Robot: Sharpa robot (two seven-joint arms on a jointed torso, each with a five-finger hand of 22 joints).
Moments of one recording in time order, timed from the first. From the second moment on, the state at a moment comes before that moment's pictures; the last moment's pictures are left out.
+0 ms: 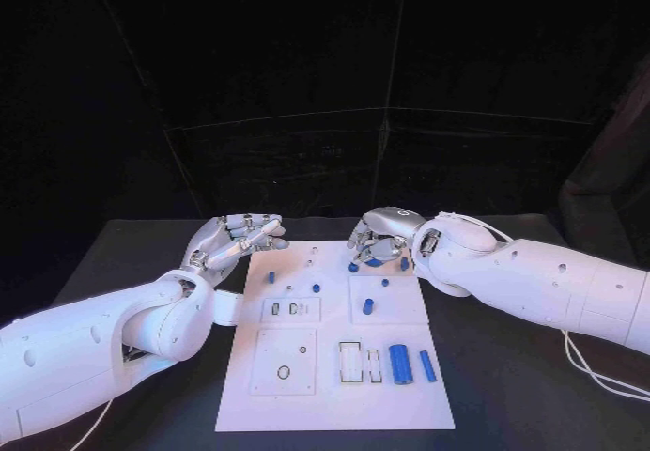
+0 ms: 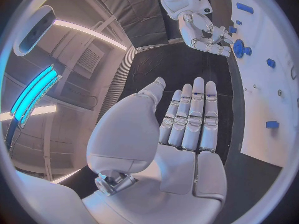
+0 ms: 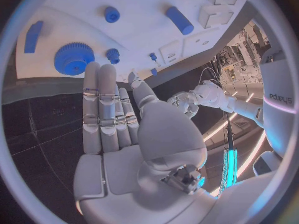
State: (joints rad) left arm 1.17 -0.87 -0.08 1.57 -0.01 -0.34 0.58; left_hand 1.33 -0.06 0.21 0.13 0.06 0.94 0.22 0.16 0.07 1.09 0.15 0.17 0.07 1.12 0.11 0.22 0.16 0.17 0.89 0.22 0.29 0.10; right arm 1.22 -0.66 0.00 1.30 -1.55 -0.24 0.03; right_hand 1.30 0.09 -0.04 -0.29 0.21 1.05 0.16 0.07 0.07 1.18 0.09 0.07 0.07 1.47 0.00 0.61 0.37 0.18 1.28 0.08 0.68 0.30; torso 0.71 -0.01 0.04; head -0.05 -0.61
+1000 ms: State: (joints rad) left arm 1.17 -0.90 -0.08 1.61 -0.01 -0.32 0.57; left_hand 1.33 -0.06 0.20 0.13 0.06 0.94 0.22 0.15 0.07 1.09 0.16 0.15 0.07 1.12 0.11 0.21 0.16 0.17 0.90 0.23 0.29 0.10; right arm 1.22 -0.61 0.00 1.26 -1.69 -0.13 -0.04; right_hand 1.28 0.10 0.05 -0.29 0.20 1.03 0.16 0.07 0.07 1.17 0.09 0.07 0.07 1.47 0.00 1.19 0.92 0.15 1.29 0.09 1.17 0.83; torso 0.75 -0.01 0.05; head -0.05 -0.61
